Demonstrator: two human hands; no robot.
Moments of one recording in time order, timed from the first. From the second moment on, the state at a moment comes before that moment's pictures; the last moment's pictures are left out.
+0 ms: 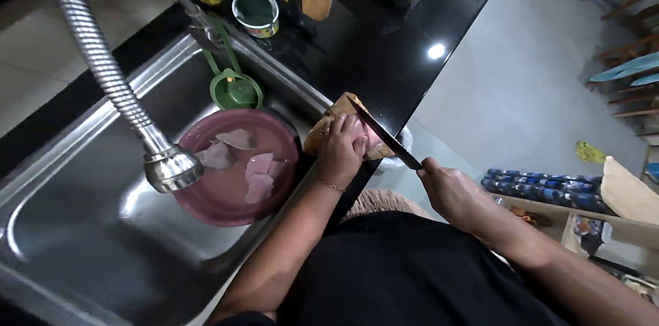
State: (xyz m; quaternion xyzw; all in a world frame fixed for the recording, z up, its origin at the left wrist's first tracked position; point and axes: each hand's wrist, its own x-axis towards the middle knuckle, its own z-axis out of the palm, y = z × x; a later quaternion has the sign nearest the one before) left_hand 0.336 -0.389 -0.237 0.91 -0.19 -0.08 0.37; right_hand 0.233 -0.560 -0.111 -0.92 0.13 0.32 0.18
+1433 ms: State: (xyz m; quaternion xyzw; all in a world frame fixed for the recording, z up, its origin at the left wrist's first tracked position) left_hand 0.340 -0.392 -0.237 0.90 -0.18 -0.09 0.39; right_hand 0.285 -0.549 -0.124 -0.89 0.15 0.39 0.17
